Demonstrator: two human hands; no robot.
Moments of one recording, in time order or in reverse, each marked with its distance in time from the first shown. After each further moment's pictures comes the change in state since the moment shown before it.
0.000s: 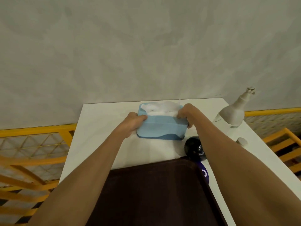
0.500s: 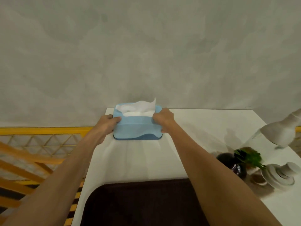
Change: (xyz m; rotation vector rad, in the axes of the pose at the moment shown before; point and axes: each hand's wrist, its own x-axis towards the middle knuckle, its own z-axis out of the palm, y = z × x) left_hand 0.010 -0.051 -0.152 -0.124 0.276 0.002; right_hand -0.006 -0.099 0.128 0.187 -0.055 -0.168
